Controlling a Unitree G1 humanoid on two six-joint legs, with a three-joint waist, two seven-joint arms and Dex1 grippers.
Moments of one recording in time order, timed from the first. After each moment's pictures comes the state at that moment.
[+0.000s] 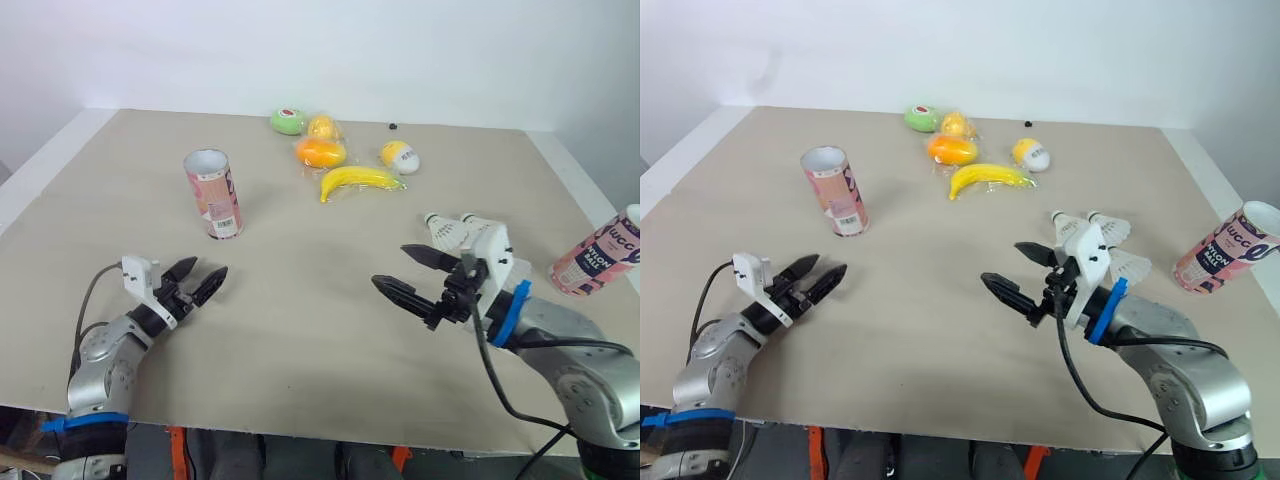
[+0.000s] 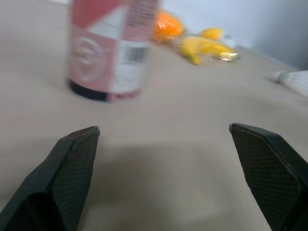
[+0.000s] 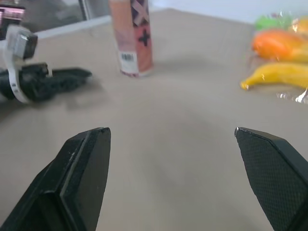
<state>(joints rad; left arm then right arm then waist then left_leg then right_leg) -0.28 0.37 0.28 0.27 -0.48 0.12 -0.75 -0.13 -0.64 -0.13 -0.59 0.69 0.67 0.58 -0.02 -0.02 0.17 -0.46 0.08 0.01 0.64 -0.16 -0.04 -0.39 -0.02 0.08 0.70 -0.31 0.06</state>
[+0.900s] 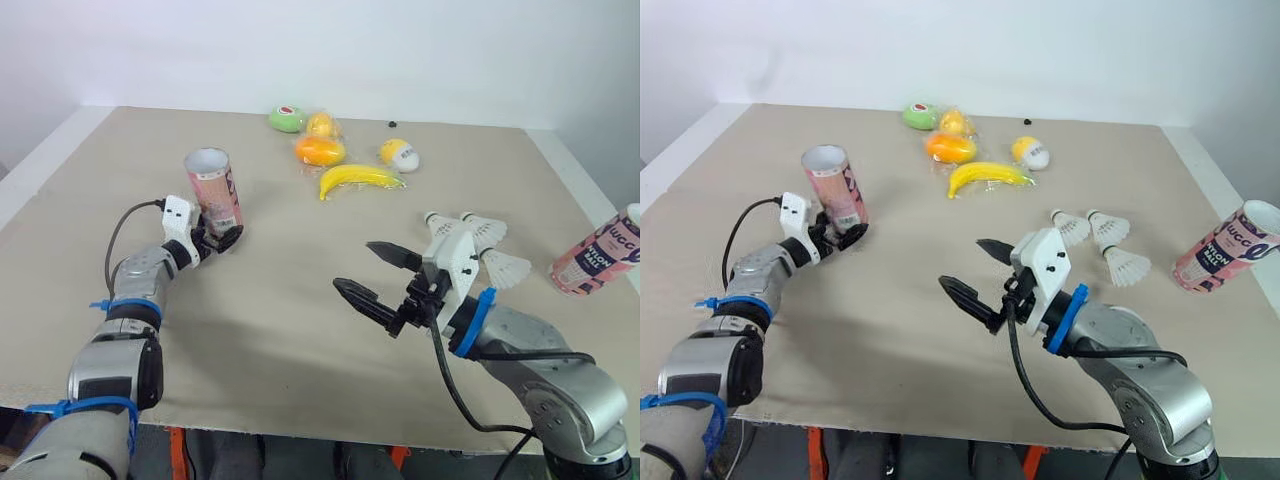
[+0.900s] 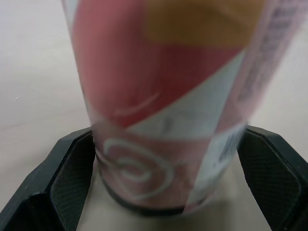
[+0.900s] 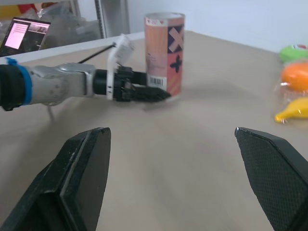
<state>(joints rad) -0.94 0.42 0.19 1.25 -0.16 -0.24 -0.79 -0.17 -0.55 -0.04 -0.77 0.67 0.71 0.45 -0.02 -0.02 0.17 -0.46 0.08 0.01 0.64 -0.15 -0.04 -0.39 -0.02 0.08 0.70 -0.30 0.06</state>
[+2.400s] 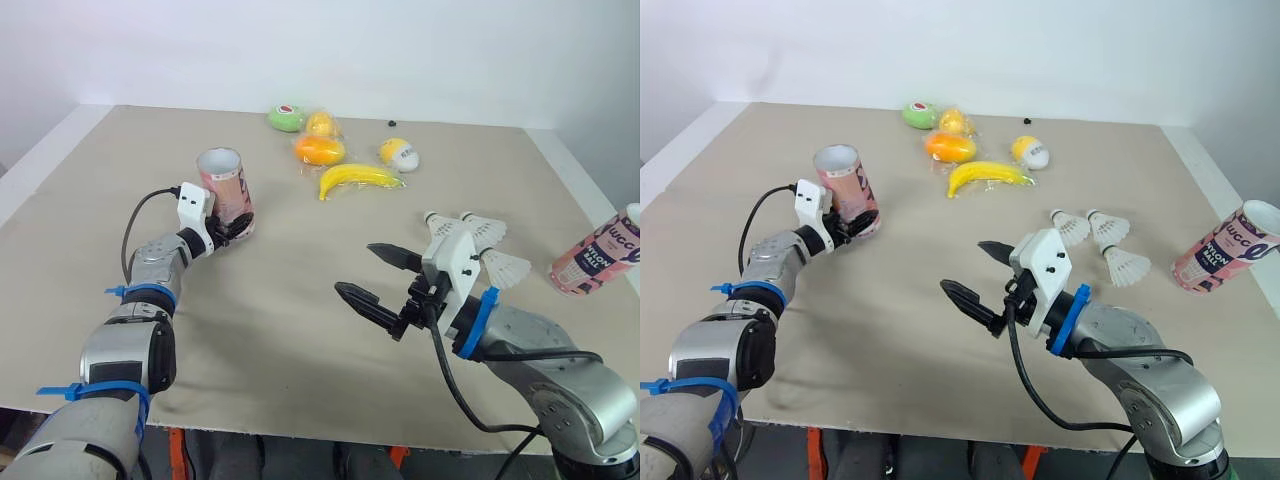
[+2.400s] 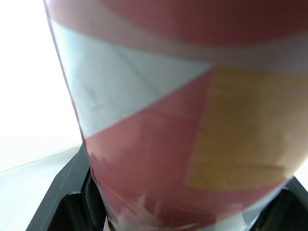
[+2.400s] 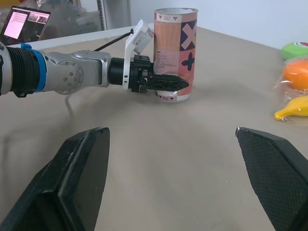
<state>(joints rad) -1.01 0.38 0.21 1.29 -0.14 -0.26 -0.80 -0.17 -0.60 -0.04 -0.77 0.69 0.73 0.44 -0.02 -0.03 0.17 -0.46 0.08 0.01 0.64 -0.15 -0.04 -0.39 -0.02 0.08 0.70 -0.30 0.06</state>
